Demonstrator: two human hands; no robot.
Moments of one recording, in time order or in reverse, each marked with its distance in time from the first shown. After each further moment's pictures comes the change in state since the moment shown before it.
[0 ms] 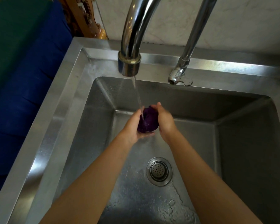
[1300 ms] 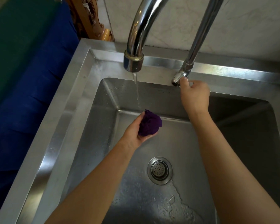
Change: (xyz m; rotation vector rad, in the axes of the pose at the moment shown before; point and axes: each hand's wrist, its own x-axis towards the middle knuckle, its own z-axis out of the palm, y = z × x) left_hand -0.010 -0.014 -0.012 -0.387 -0.101 -0.005; right_hand -0.027 -0.085 -0.048 -0.316 0.405 -0.416
